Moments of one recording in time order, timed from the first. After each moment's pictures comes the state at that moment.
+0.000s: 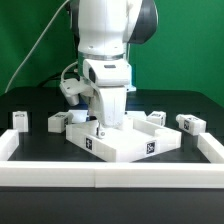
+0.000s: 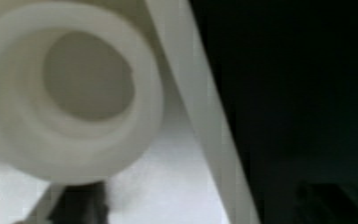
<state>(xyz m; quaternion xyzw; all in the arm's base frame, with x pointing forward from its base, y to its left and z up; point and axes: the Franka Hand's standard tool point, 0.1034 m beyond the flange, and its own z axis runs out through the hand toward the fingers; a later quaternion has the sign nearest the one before) 0.434 -0.049 0.008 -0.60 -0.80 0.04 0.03</state>
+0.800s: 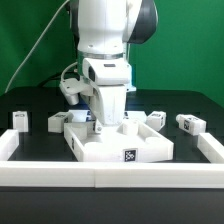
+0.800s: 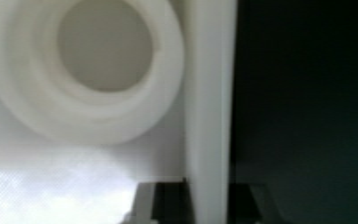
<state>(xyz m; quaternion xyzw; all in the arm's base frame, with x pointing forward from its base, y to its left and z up) 0.437 -0.050 0.009 -0.60 -0.80 0.04 0.03</state>
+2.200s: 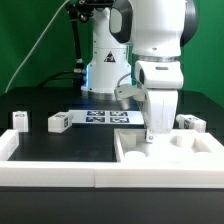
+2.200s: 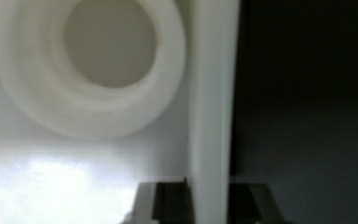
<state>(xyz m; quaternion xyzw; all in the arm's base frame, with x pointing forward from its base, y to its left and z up) 0.487 0.054 0.008 -0.70 -0.71 0.01 0.01</state>
